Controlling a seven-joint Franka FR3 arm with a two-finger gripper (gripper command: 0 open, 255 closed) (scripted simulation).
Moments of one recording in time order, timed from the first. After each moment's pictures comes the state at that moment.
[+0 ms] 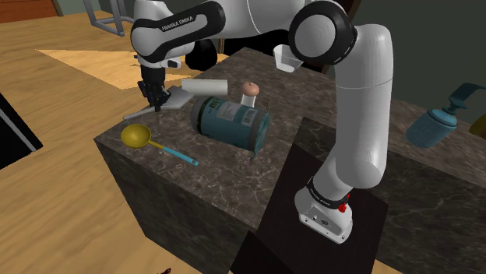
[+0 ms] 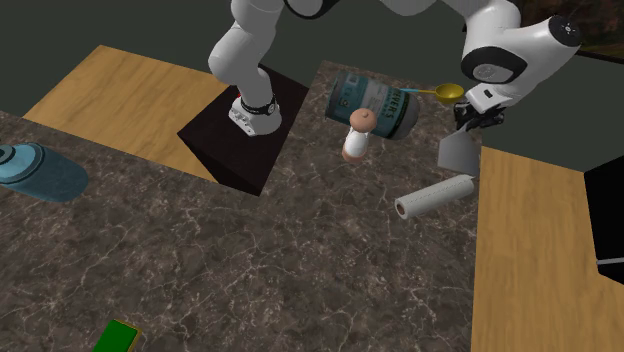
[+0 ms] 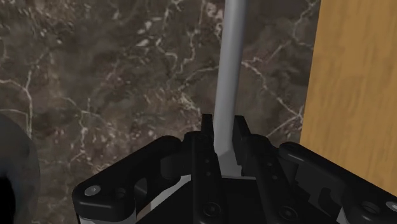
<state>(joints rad) 0.18 0.51 0.15 -1.58 0.08 2.09 1.60</state>
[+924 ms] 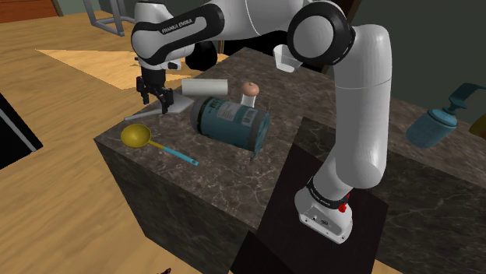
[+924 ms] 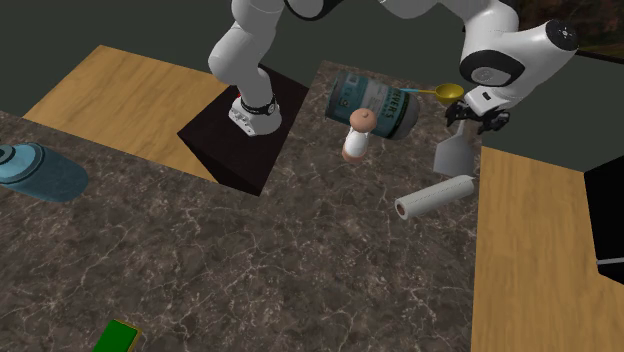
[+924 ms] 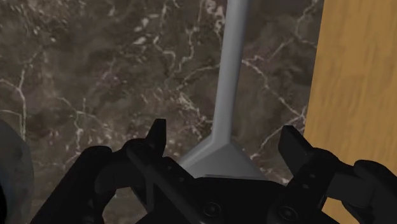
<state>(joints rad) 0.18 0.52 0.15 -1.58 0.07 2.11 1.60</state>
